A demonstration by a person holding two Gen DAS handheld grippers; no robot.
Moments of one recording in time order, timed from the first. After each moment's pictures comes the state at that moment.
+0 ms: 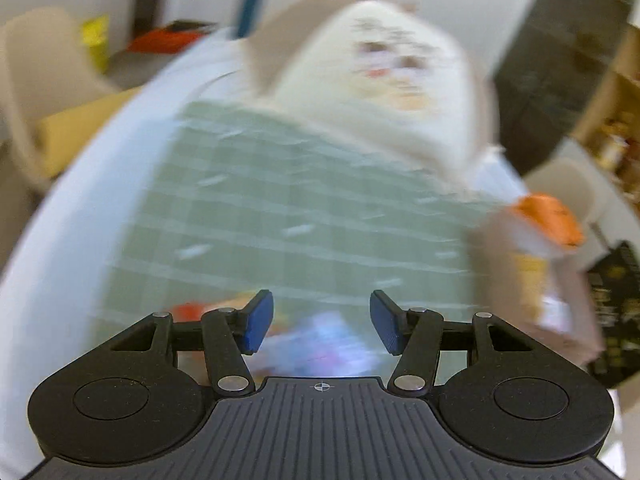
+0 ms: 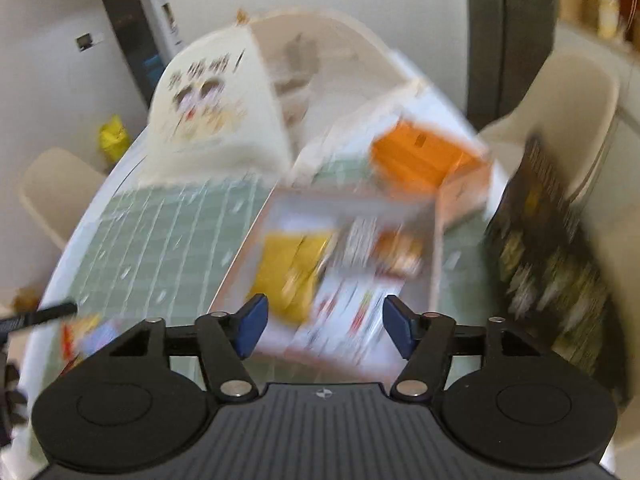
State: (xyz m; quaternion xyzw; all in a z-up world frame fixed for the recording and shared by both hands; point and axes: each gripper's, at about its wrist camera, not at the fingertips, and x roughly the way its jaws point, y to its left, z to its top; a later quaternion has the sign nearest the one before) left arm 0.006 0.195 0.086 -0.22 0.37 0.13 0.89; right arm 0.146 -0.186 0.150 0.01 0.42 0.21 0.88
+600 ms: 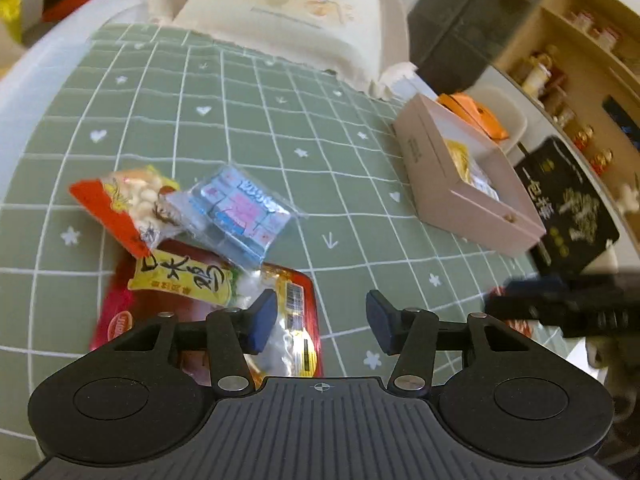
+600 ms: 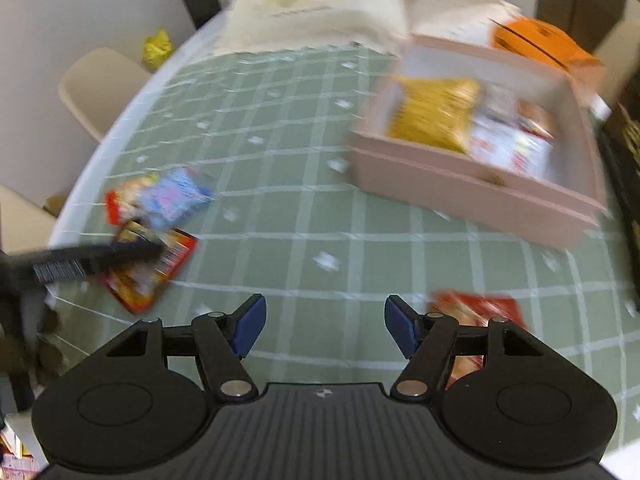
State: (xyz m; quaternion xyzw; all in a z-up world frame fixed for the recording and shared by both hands) left arm -0.022 0.139 0.046 -0.20 0.40 -0.03 0.89; right arm 0.059 -0.079 0.083 -0.05 0.49 0.27 0.83
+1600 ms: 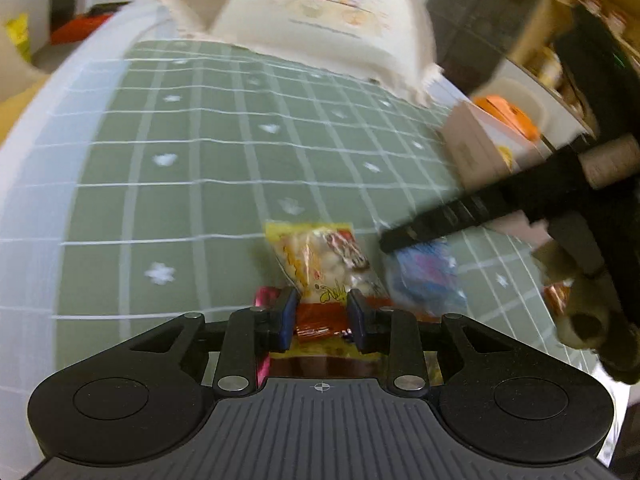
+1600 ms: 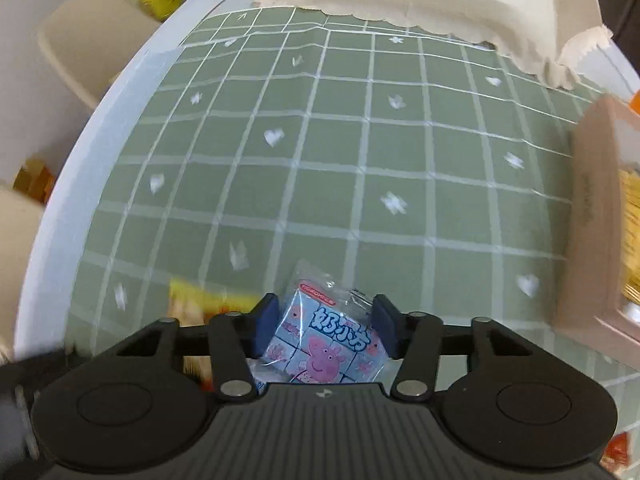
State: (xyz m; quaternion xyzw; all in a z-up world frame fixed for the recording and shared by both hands) left arm -0.026 0.182 0.032 -0.16 0.41 -0.03 0.90; right arm 0.120 0.112 0.050 -0.13 0.54 0.26 0.79
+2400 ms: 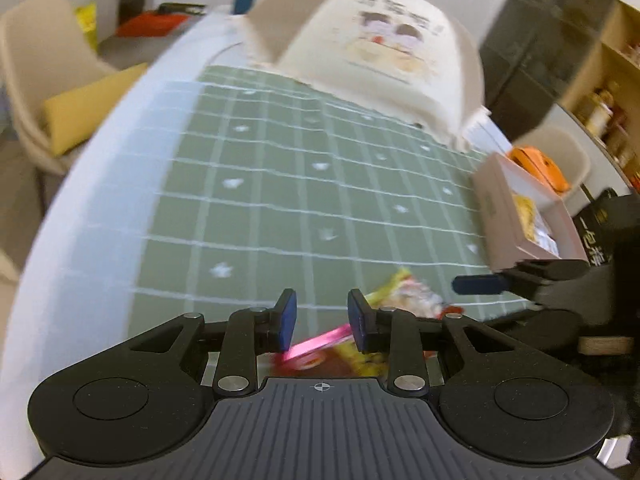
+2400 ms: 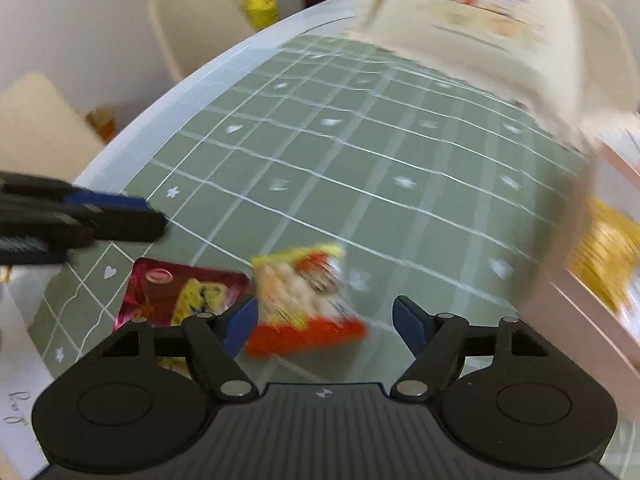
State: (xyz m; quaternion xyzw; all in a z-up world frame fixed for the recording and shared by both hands) left arm -0.061 0.192 0.083 -0.21 0.40 0.09 0.89; right arm 0.065 0.062 0.059 -0.21 0.43 0.39 0.79
